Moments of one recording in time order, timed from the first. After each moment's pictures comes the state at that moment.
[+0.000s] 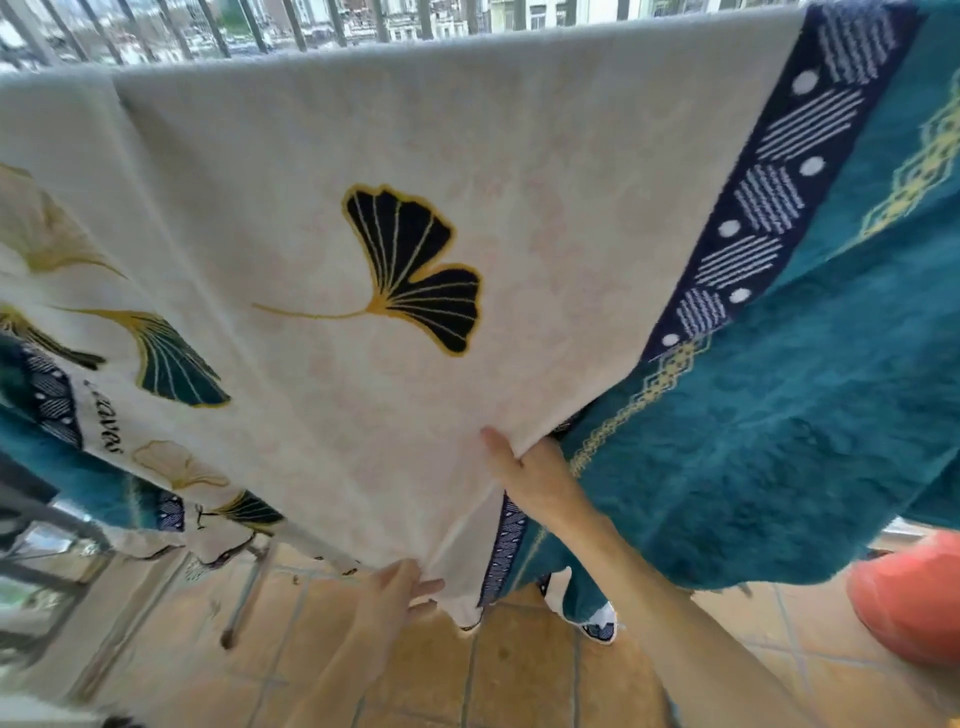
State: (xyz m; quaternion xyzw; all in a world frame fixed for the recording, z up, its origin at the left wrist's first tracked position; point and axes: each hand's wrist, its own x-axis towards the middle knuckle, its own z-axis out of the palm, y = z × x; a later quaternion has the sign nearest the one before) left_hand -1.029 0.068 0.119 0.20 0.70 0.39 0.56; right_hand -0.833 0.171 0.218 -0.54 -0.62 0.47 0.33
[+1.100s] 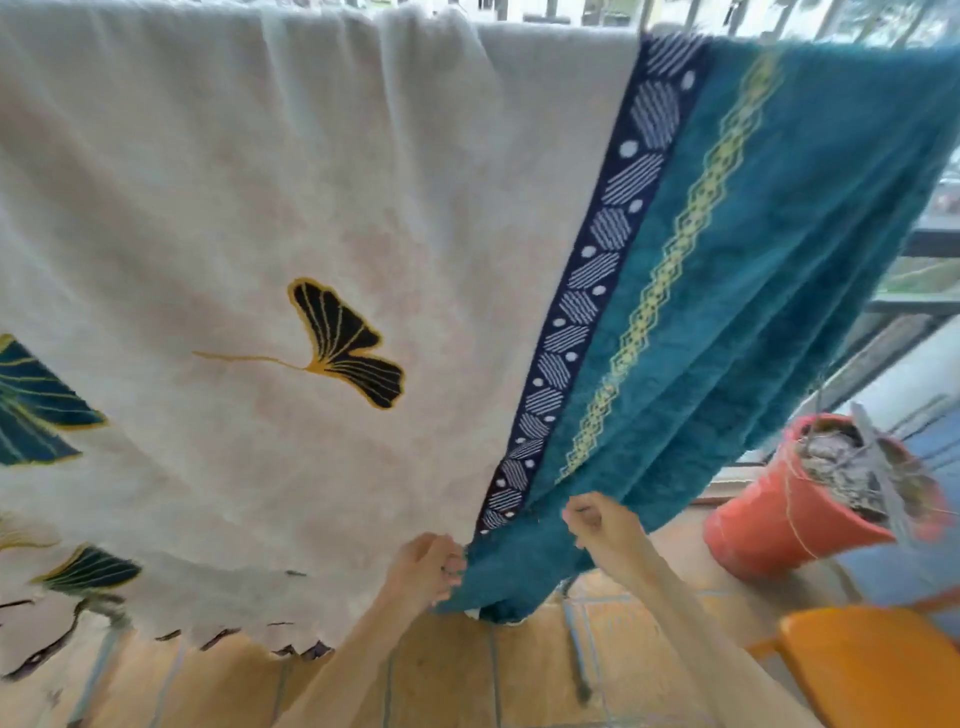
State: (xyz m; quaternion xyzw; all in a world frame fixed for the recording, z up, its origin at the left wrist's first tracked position) left_hand -0.928 0.111 0.105 0.35 0.61 0.25 0.67; right_hand -0.669 0.102 0.139 -0.73 -0.52 0.37 0.25
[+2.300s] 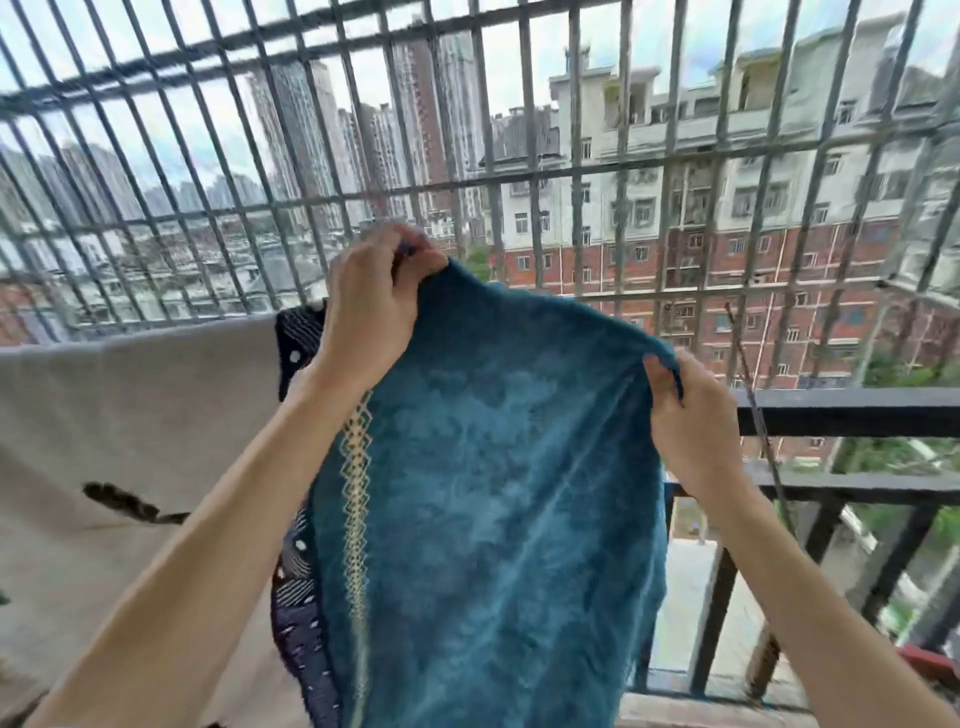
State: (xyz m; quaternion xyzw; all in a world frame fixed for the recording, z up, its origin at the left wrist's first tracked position) left_hand -0.583 0.256 0.552 0.70 0.46 0.53 -0.13; right_hand -0.322 0.265 0.426 -0.51 -0.61 0.09 0.60
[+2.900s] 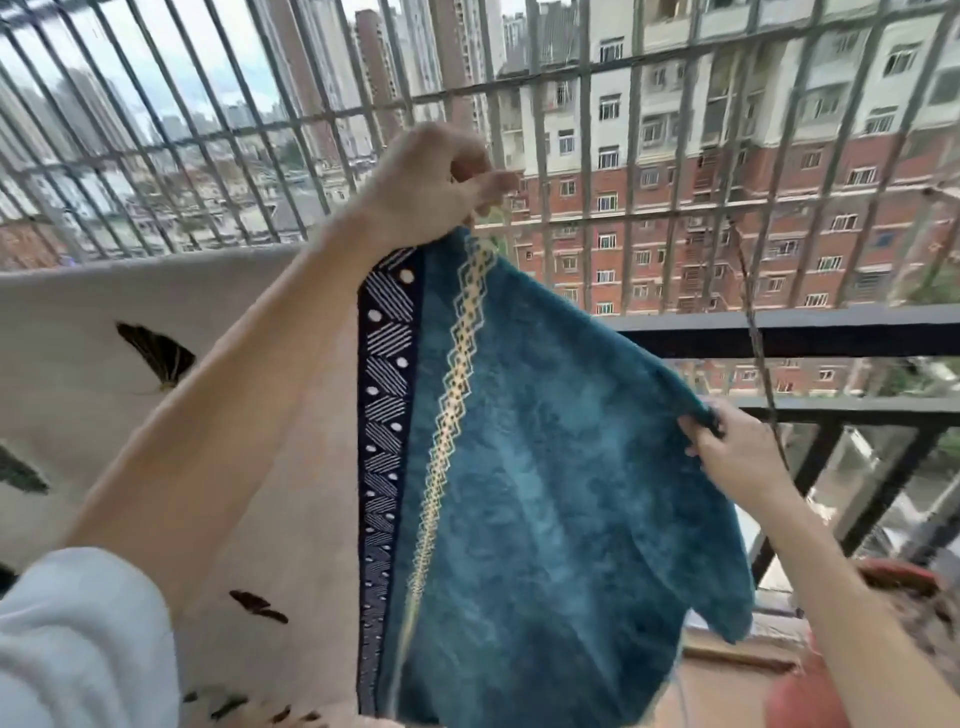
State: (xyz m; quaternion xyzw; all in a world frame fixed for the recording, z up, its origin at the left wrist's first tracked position) left_hand -0.523 0.278 0.570 0.82 0.49 0.28 -0.06; right_hand -0.232 0.250 0.302 -0.63 -0.59 0.25 0.44
